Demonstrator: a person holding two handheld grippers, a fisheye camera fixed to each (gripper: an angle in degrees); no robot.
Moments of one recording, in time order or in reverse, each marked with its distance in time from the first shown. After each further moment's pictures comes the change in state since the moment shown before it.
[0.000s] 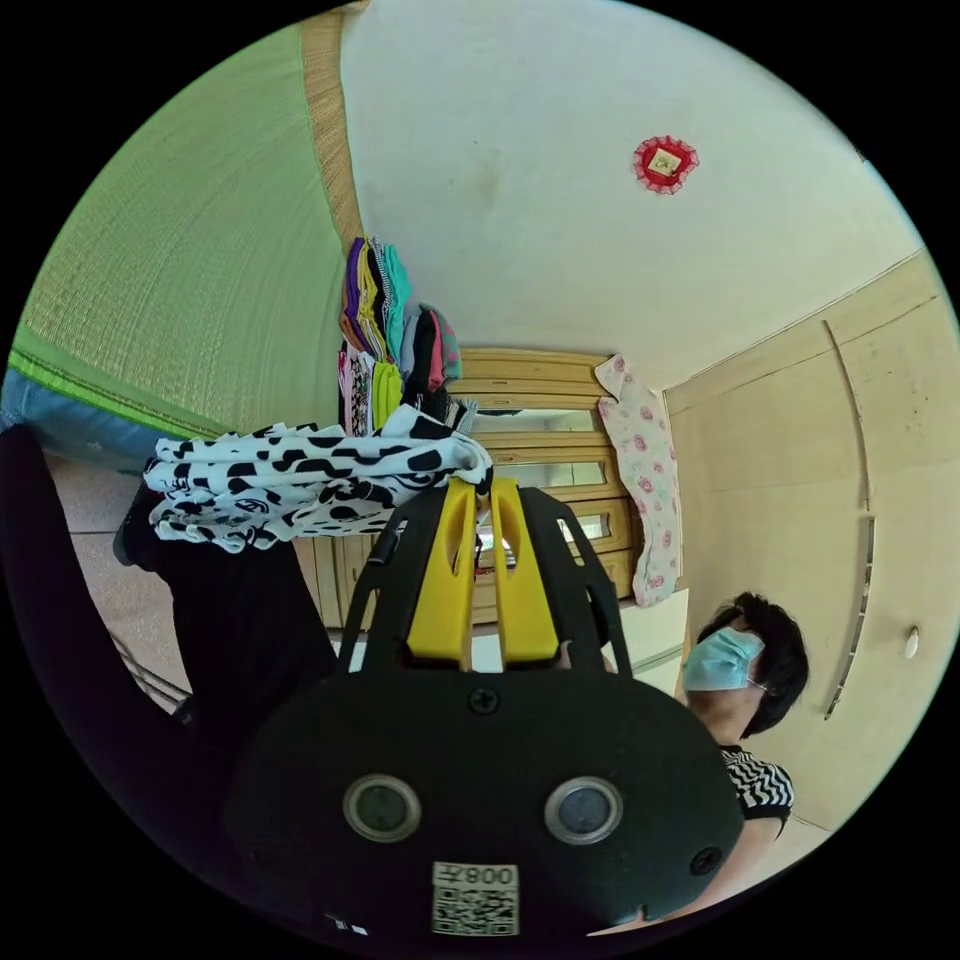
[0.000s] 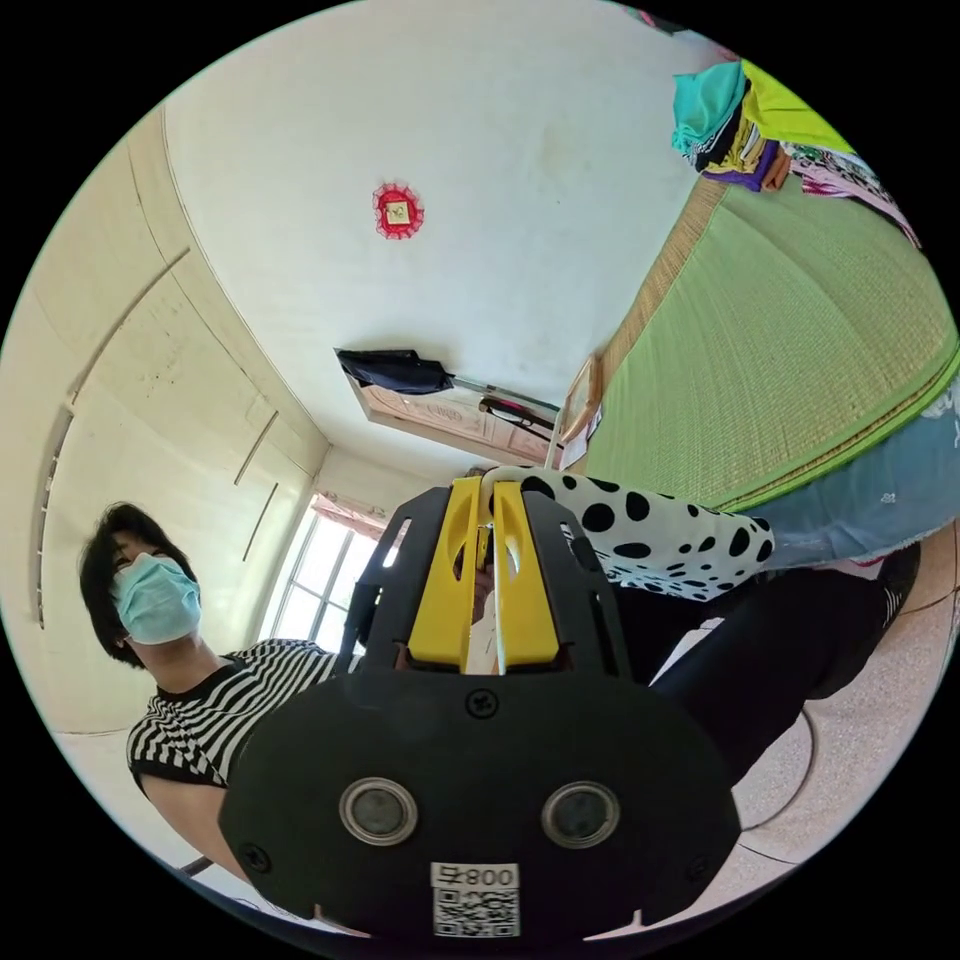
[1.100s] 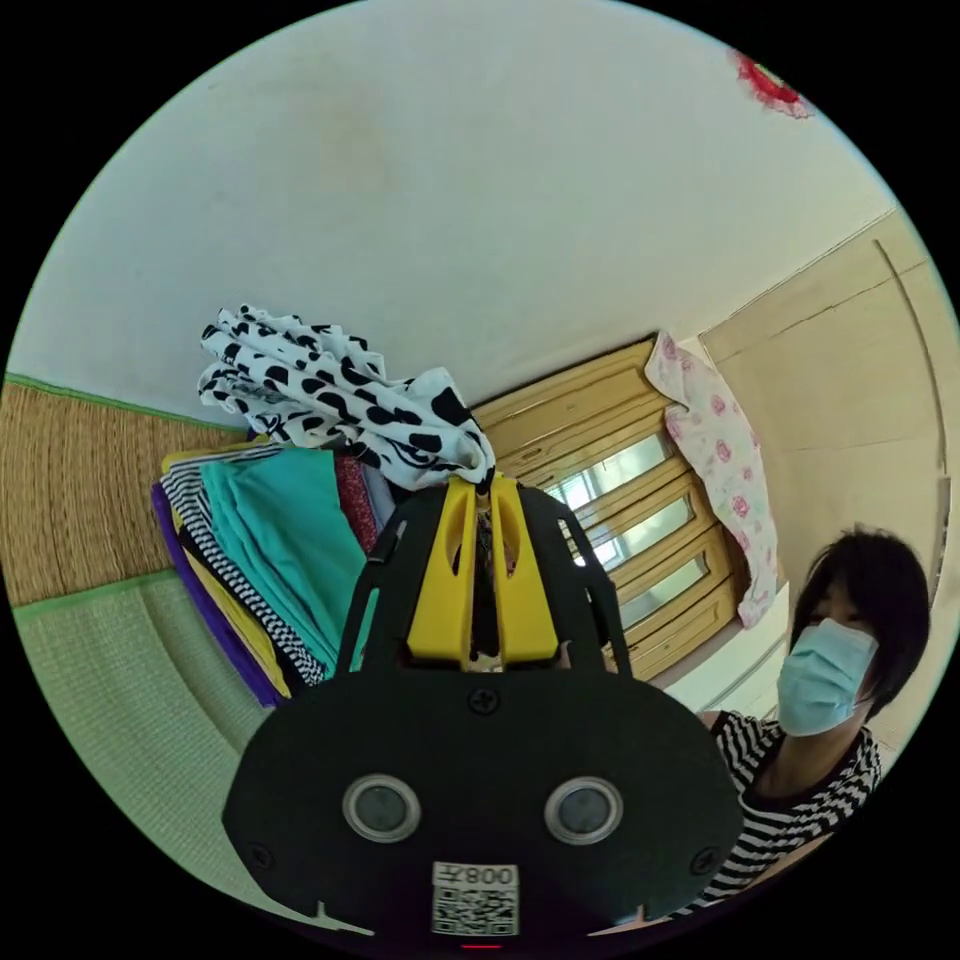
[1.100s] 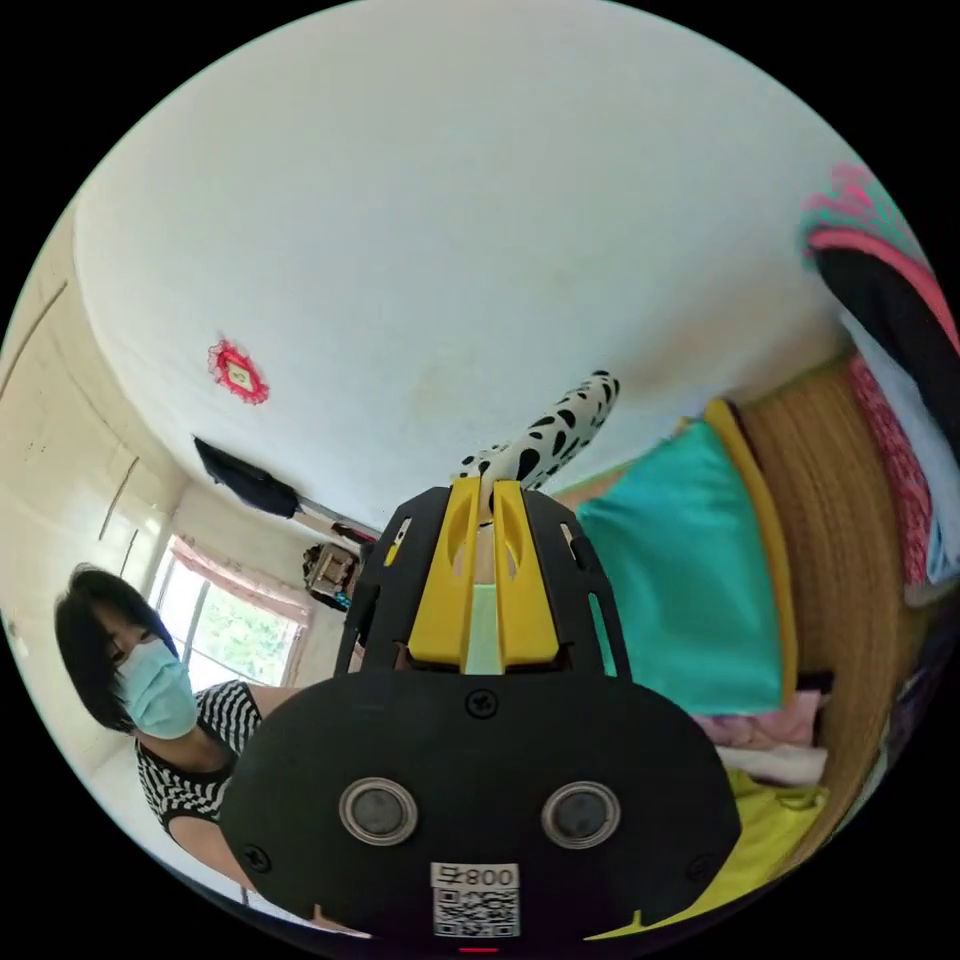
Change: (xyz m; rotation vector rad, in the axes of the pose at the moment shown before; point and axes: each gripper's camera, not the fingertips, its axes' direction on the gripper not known) left arm 0.240 -0.722 0.563 -0.113 -0.107 0.373; right arm 0.148 -0.863 -0.176 0.022 0.433 -0.148
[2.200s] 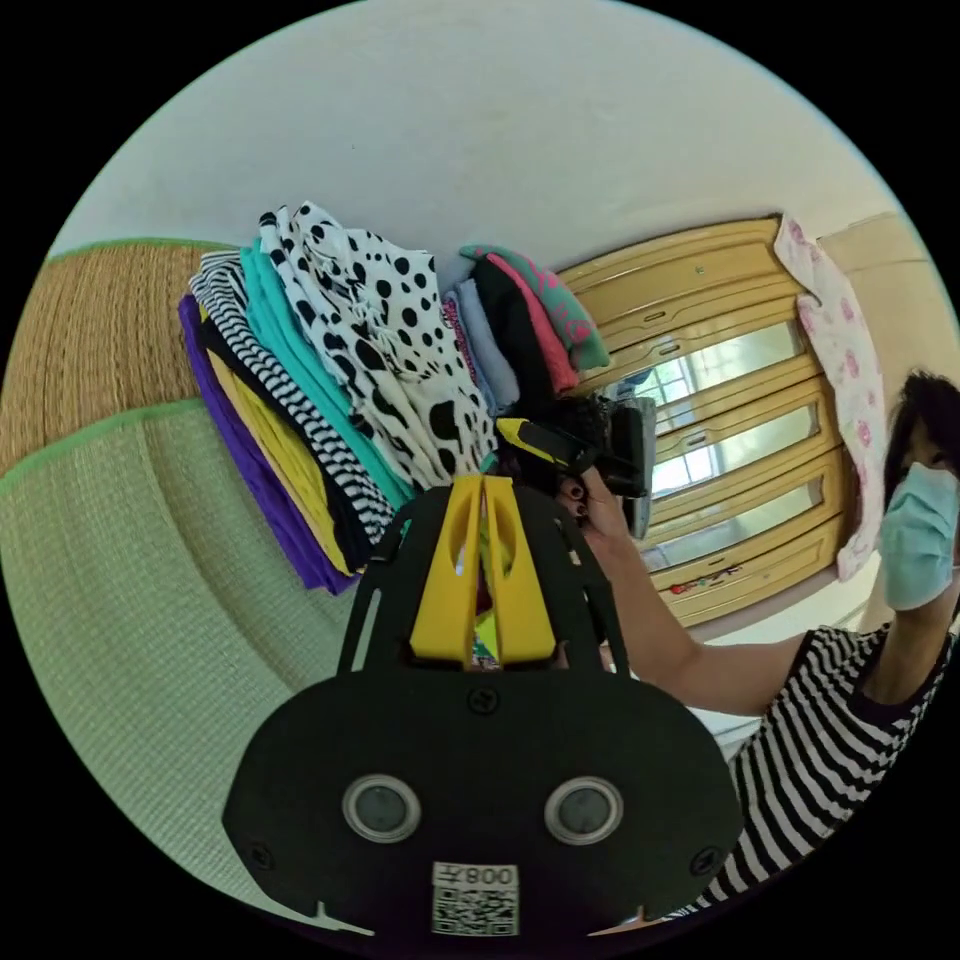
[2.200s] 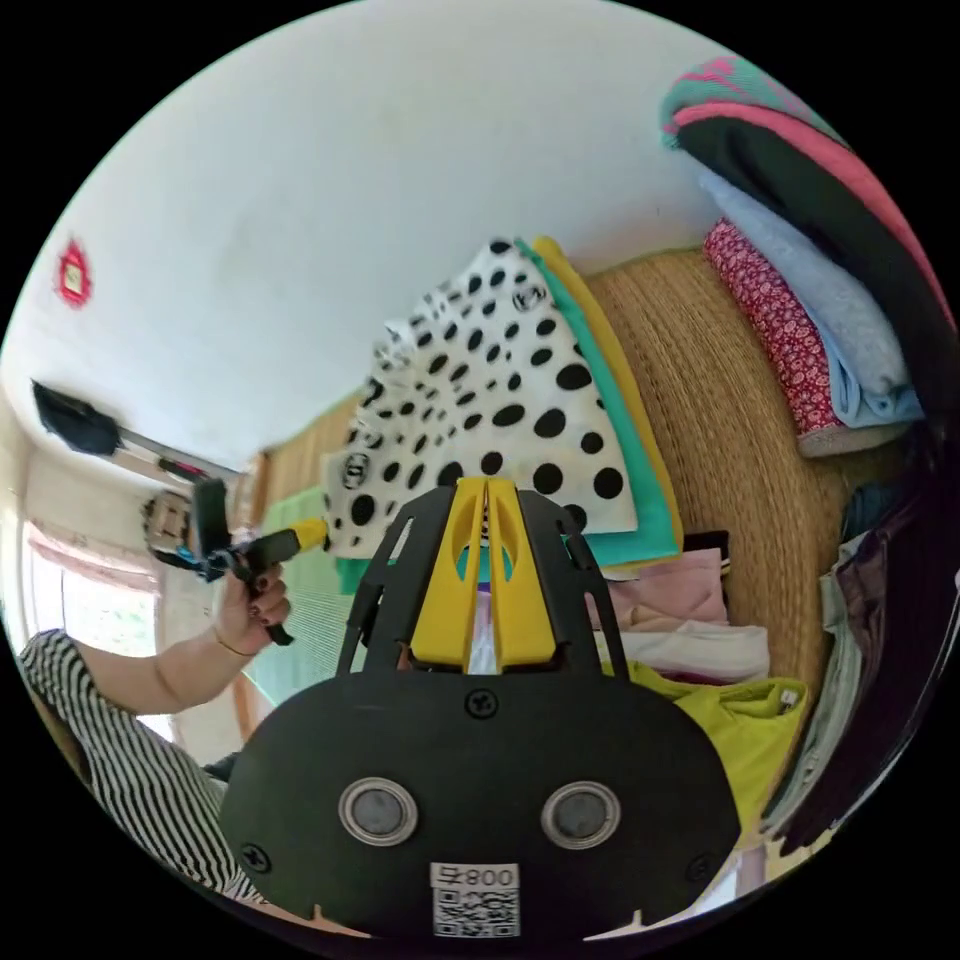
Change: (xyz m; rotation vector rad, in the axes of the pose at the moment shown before) left arm 0.064 -0.064 0.262 -0.346 -0.295 -0.034; right arm 0.051 0.043 0.087 -0.179 0.498 0.052
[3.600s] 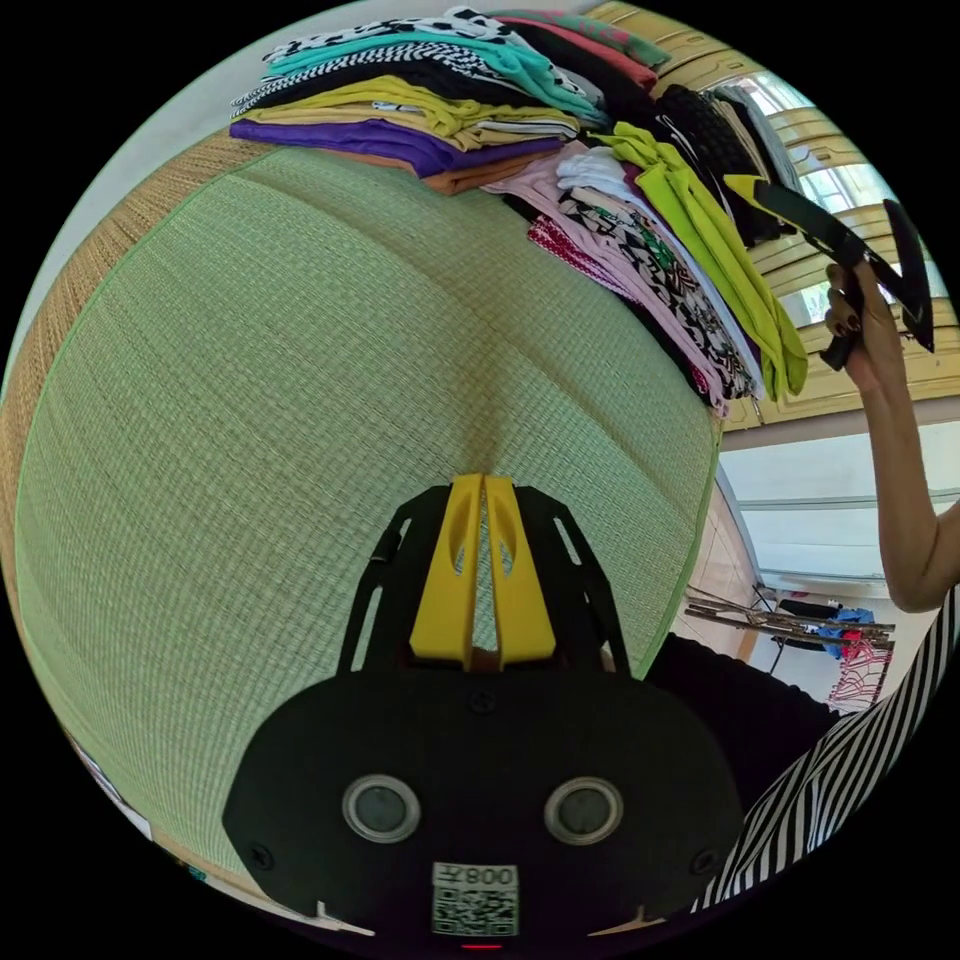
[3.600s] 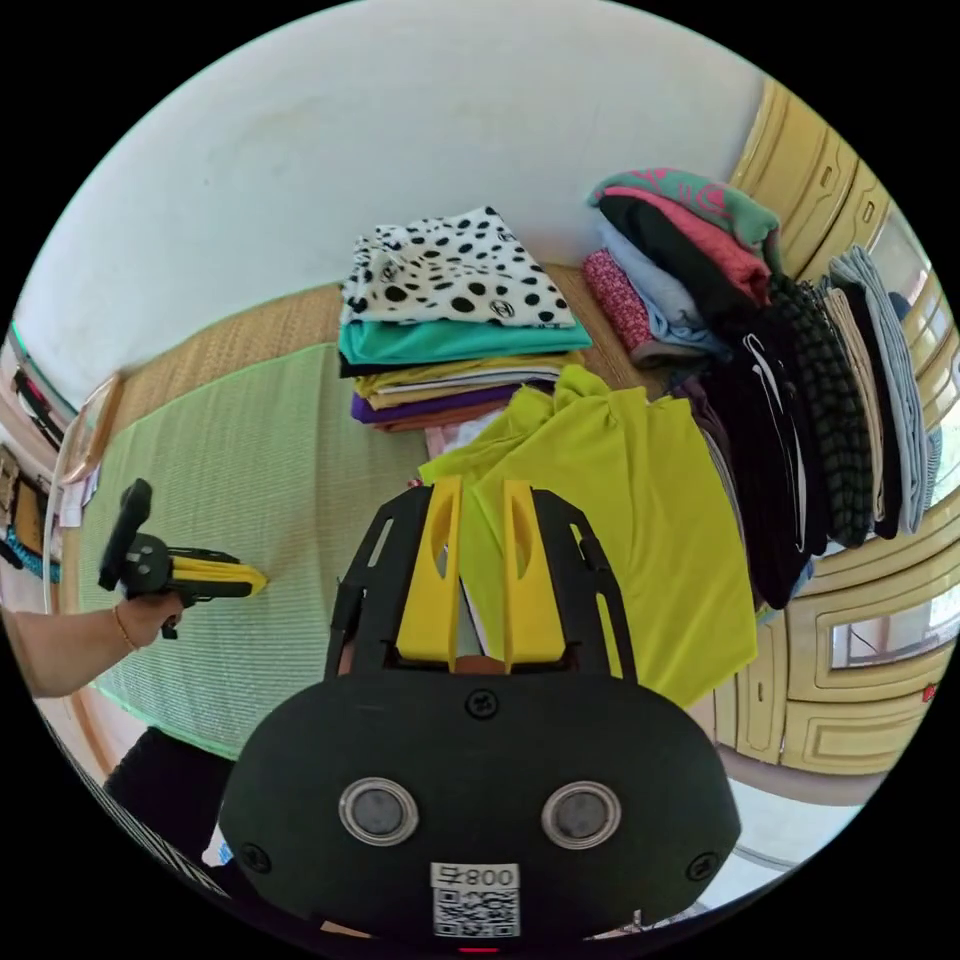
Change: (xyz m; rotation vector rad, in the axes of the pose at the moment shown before) left arm 0.044 0.248 0.077 -0.589 -0.559 0.224; right arm -0.361 0.314 -0.025 0.085 0.649 -0.057
